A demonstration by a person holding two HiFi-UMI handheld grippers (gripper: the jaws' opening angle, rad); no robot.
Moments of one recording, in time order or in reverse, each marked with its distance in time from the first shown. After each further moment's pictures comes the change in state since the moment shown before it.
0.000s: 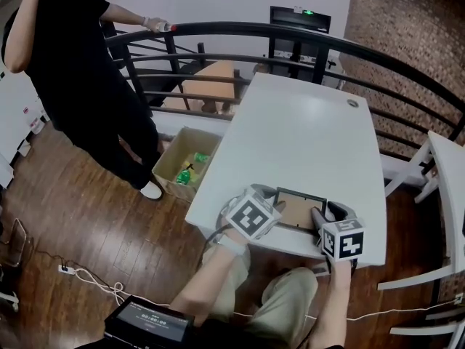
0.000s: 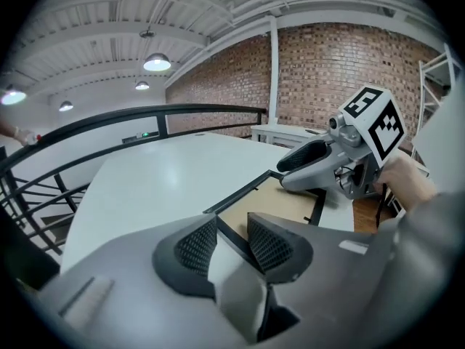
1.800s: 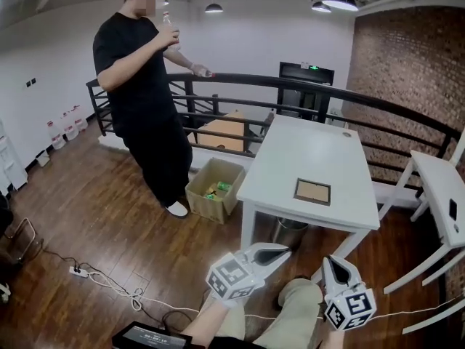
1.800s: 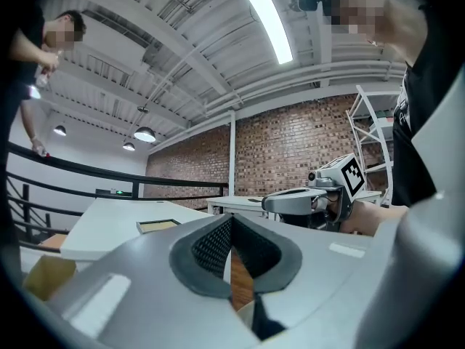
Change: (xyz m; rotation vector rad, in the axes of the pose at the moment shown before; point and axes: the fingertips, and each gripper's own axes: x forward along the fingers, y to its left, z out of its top) left arm -0.292 -0.255 -0.082 0.033 -0.660 -0.207; right arm -0.318 0.230 -0.077 -0.016 -0.552 0.075
